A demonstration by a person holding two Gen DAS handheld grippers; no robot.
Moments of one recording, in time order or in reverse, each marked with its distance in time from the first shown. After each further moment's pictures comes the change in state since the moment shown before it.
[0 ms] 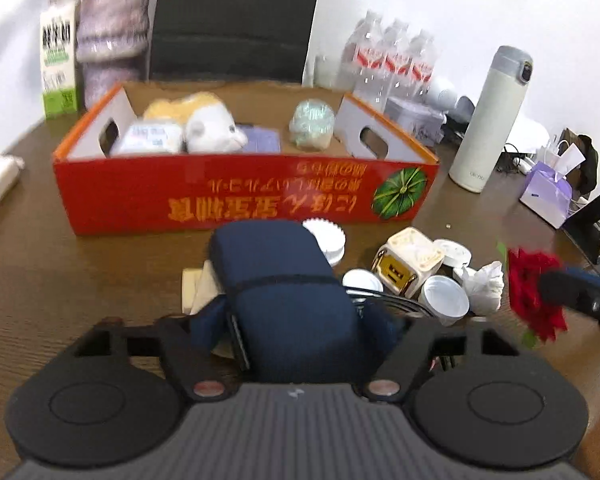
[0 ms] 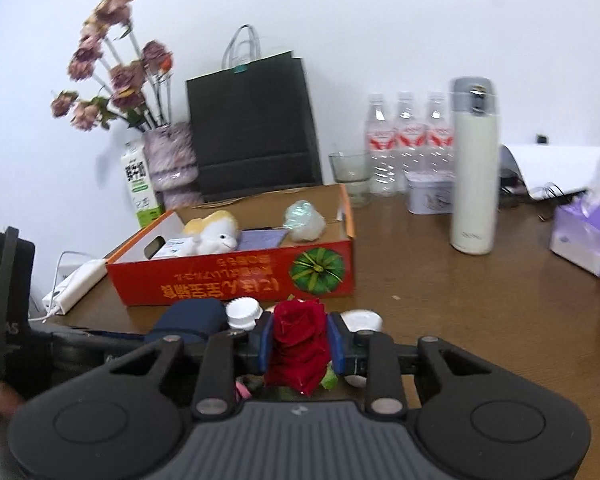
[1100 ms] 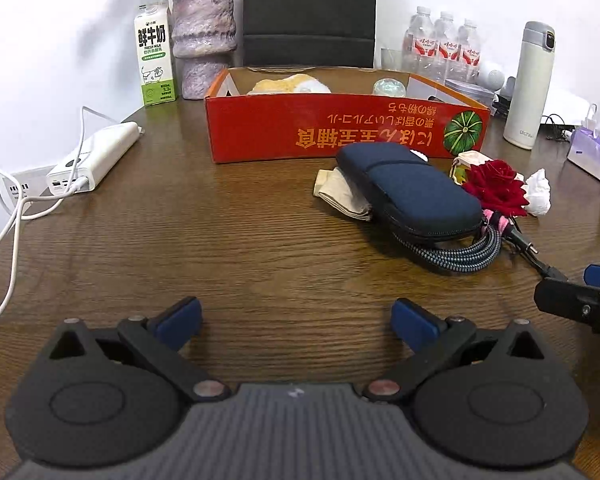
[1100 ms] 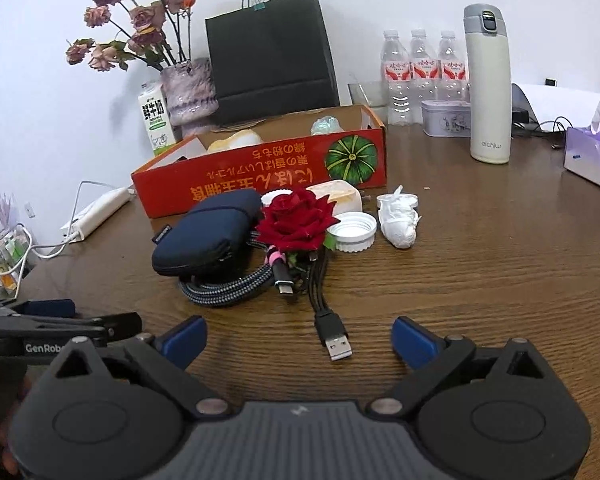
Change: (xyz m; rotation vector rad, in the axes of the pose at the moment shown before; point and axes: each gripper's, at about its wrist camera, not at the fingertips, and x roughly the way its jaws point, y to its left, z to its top) left arm -0.071 0.031 -0.083 0.015 -0.015 0.218; right arm -0.002 0.034 -0.072 -0.007 0.125 0.024
